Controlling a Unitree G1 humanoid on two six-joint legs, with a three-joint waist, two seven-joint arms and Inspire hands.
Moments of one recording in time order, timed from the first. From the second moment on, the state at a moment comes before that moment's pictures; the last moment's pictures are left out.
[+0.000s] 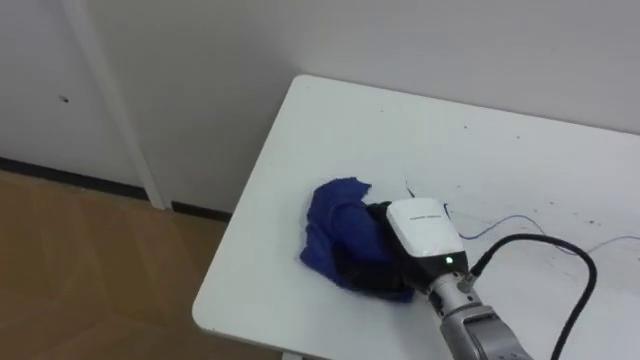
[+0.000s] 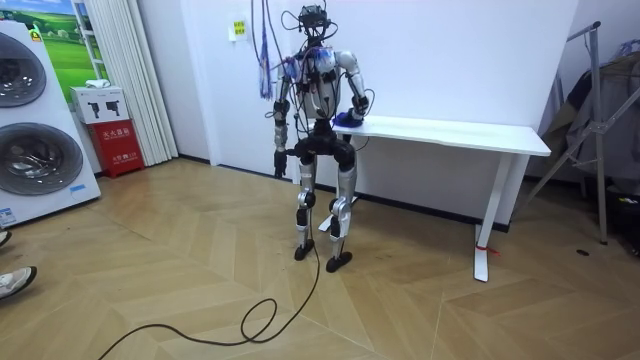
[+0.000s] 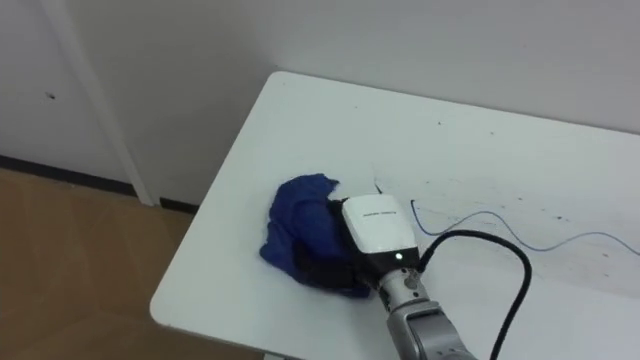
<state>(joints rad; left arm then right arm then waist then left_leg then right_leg) 0.25 0.26 -0.02 1.02 0.25 0.11 0.00 0.07 -0.32 0.45 0.29 -1.02 -0.03 -0.35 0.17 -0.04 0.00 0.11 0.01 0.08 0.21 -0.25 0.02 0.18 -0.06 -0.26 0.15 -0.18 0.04</state>
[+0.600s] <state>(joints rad) 0.25 0.25 -0.02 1.00 0.27 0.14 0.02 -0.05 -0.33 0.42 0.36 -0.80 -0.02 -0.20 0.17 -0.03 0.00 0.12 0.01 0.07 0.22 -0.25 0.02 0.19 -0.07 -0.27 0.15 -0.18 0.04</state>
